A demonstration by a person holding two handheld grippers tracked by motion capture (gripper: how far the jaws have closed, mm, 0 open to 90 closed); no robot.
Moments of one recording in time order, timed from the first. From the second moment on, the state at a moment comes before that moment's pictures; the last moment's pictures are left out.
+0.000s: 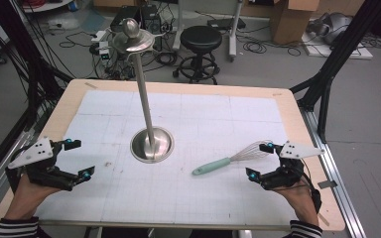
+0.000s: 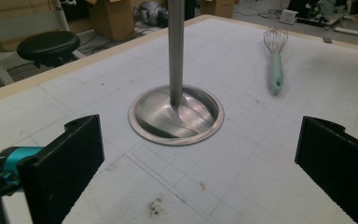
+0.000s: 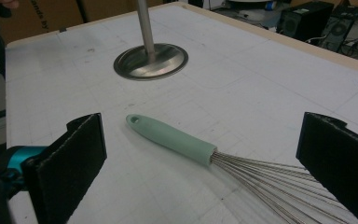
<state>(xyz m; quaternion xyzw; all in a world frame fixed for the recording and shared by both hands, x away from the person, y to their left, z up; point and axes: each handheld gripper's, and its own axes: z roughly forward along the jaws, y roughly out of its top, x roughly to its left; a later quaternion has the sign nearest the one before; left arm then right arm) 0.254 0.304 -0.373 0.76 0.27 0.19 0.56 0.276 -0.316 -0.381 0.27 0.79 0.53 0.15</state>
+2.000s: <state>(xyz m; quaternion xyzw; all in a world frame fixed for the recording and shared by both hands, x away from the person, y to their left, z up) 0.255 0.299 -0.374 0.78 0.26 0.19 0.54 0.323 -0.259 -0.313 0.14 0.91 0.38 0.09</state>
